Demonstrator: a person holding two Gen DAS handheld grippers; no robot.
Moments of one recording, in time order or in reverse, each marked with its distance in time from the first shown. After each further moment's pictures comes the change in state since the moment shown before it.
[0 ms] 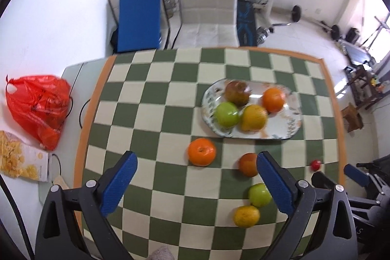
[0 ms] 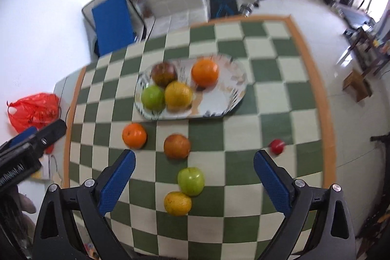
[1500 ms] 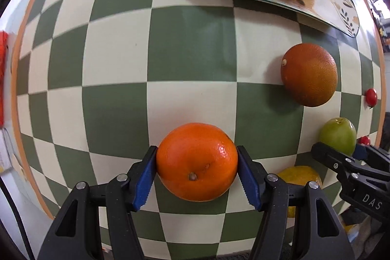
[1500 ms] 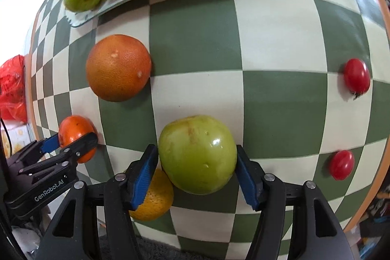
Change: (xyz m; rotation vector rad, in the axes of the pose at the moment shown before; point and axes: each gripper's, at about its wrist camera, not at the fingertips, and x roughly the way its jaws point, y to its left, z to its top) left arm 0.198 -0.041 -0.111 0.118 0.483 -0.097; right arm 0.195 -0.024 -0.056 0.051 0.446 -0.013
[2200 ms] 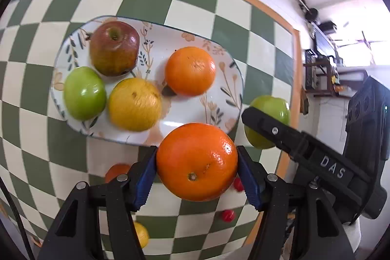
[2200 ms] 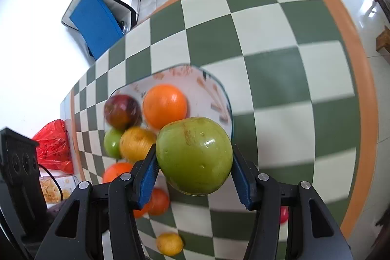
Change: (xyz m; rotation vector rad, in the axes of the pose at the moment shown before) left arm -0.099 -0.090 0.162 -0.182 -0.064 -0.391; right arm -0.139 -0.094 0.170 0.067 -0.189 0.237
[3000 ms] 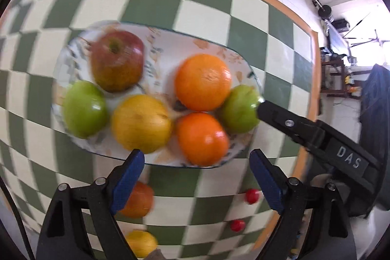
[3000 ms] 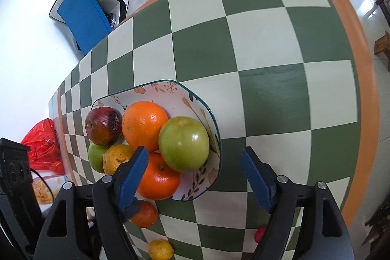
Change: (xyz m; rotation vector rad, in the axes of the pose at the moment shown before) left arm -0.005 0.012 0.004 0.036 -0.013 0.124; right arm 0.035 -0.003 0.027 -0.013 0.039 -0.070
